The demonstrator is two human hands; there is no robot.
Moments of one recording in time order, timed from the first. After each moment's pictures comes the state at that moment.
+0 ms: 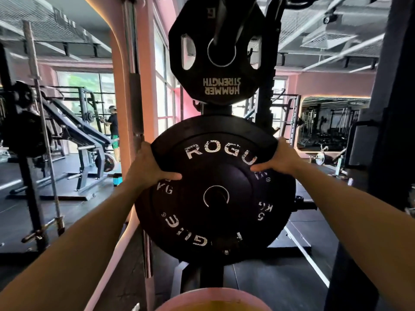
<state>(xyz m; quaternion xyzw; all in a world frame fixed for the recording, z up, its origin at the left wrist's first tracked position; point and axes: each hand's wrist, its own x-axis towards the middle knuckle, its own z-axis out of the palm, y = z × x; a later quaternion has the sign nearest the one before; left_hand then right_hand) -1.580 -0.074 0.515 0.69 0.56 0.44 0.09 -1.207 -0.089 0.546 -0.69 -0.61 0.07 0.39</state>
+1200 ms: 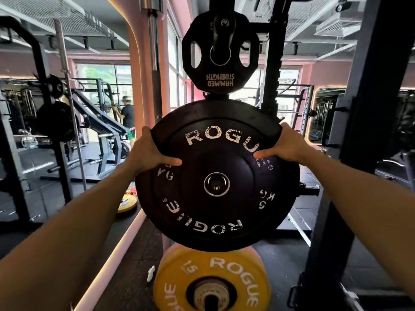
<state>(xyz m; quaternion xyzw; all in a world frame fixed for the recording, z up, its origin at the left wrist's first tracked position) -1.594 -0.239 0.516 0.68 0.57 0.45 0.09 -1.219 -0.252 0.546 -0.63 -0.66 0.07 0.40</state>
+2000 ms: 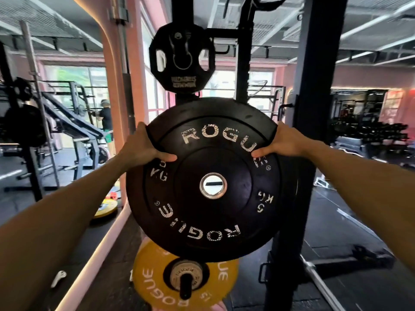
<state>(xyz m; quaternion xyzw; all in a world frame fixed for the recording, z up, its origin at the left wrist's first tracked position) -1.522 -0.330 0.526 0.72 0.53 0.44 0.12 -1.139 -0.367 0.550 -0.64 -0.71 0.01 0.29</state>
